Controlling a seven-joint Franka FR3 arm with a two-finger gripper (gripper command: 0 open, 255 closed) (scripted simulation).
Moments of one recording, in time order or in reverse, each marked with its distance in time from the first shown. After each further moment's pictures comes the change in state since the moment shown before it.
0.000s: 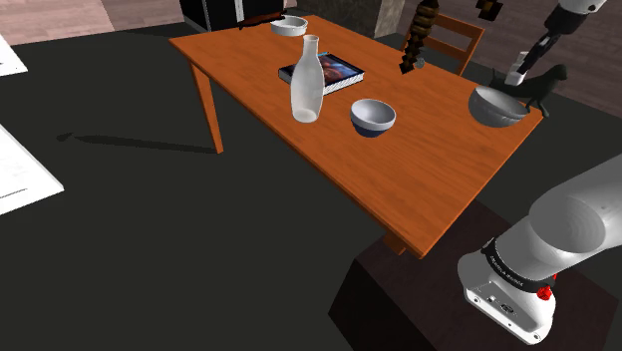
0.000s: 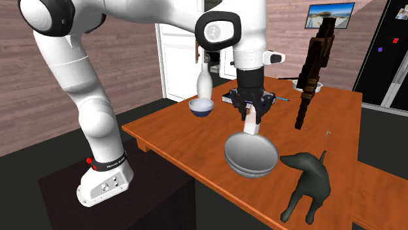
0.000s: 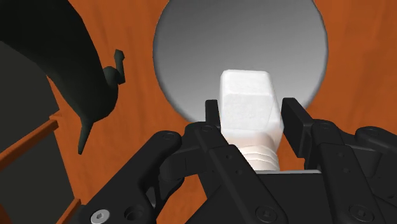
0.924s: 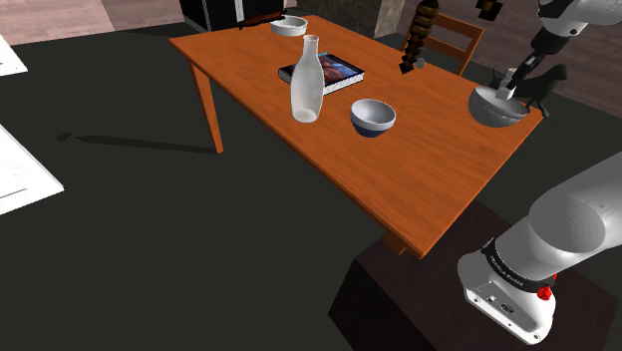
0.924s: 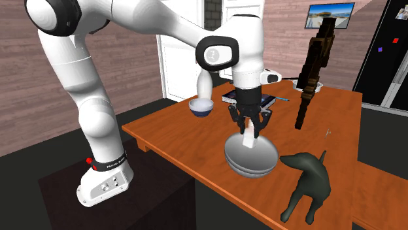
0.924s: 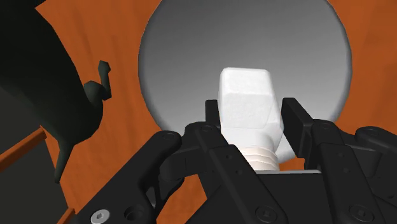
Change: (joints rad) arm -0.001 0.040 -0.018 -0.100 0.023 0.135 -0.020
